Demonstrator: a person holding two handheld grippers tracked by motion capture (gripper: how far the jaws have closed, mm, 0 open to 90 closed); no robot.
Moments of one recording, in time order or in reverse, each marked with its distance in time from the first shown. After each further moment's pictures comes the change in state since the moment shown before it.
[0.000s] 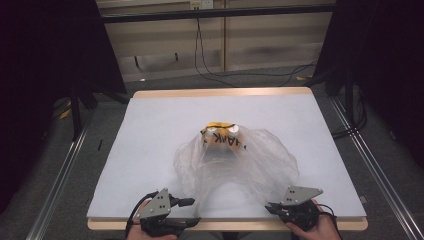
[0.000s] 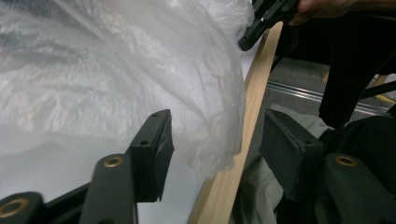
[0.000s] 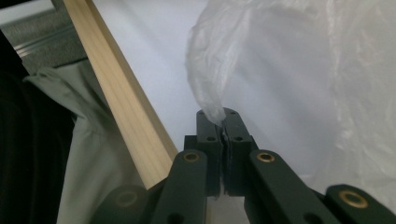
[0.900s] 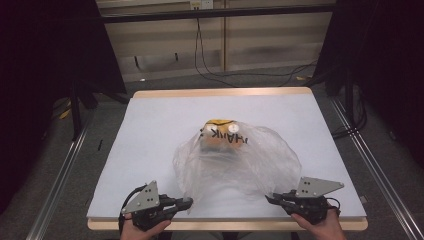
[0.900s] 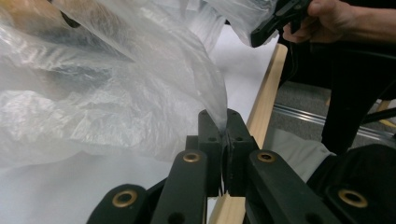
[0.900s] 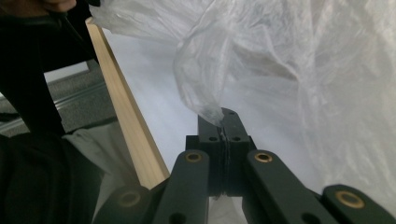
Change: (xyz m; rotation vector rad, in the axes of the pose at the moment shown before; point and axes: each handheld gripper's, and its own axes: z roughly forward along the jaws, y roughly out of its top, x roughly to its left) left arm 0.012 0.013 -0.023 -0.094 0.025 -0.023; right arm -0.009 0.019 -0.028 -0.239 0.073 0.019
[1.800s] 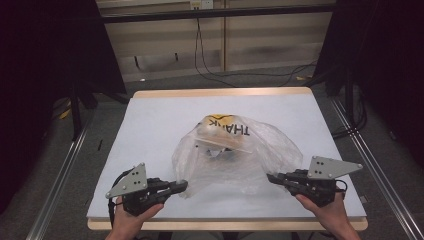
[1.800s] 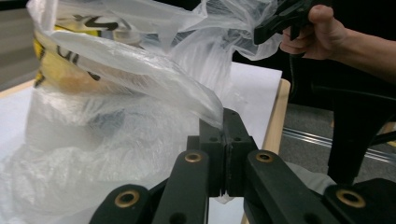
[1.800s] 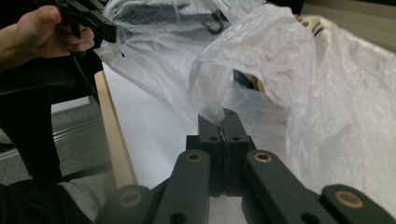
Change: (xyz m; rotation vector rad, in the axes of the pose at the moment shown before) left arm 0.015 0.041 -0.020 -0.087 0.019 0.023; right arm -0.011 0.054 -0.022 -0.160 0.003 -0.052
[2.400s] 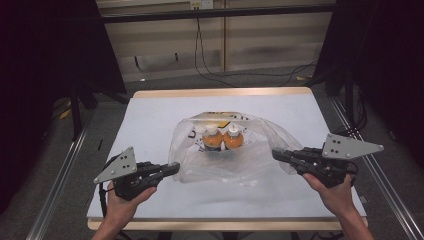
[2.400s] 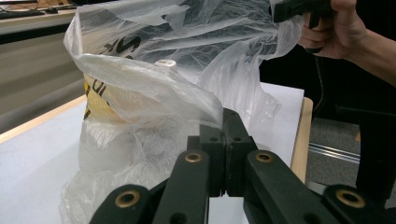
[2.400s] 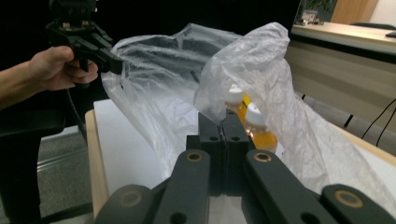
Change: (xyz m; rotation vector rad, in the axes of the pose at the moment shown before) left arm 0.022 0.026 -0.011 -0.048 0.062 0.033; right arm -0.018 0.046 -0.015 -0.138 -0.031 -0.041
